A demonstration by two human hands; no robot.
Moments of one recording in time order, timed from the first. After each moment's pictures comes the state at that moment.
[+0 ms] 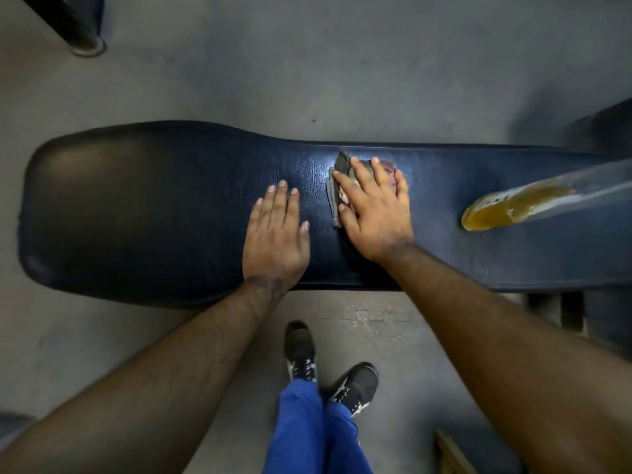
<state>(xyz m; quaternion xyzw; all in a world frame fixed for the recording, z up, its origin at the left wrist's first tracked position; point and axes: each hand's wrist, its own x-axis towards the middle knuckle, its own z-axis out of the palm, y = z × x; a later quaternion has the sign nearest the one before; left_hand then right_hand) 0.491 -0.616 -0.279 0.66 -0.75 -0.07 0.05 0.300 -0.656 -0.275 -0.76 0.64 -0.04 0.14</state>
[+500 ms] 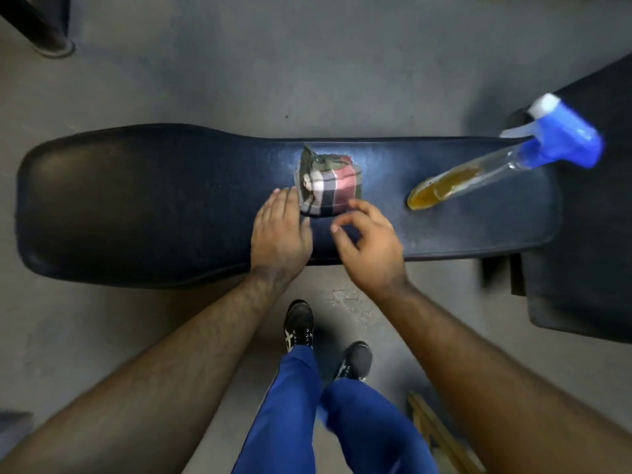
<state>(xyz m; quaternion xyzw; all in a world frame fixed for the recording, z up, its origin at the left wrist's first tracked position) 0.439 -0.595 -0.208 0.66 -0.71 -0.21 0.09 0.286 -0.561 -0.173 -0.57 0.71 -0.24 0.33</state>
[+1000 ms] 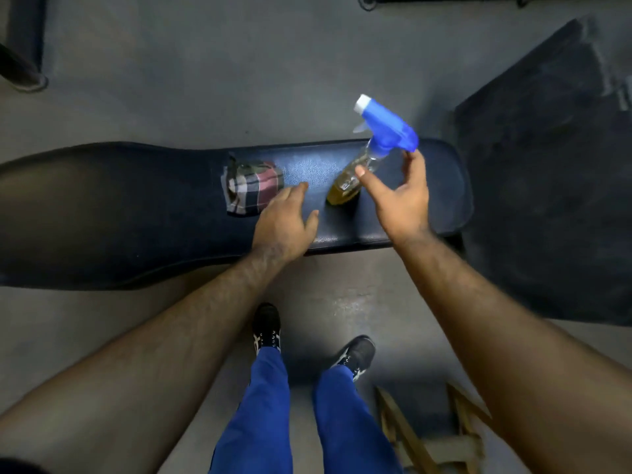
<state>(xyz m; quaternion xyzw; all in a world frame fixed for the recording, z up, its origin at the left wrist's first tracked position) 0.295 -0.583 -0.142 0.61 -0.73 -0.29 0.09 0.111 -0.575 -0.121 -0.36 0.73 -0.46 0.36</state>
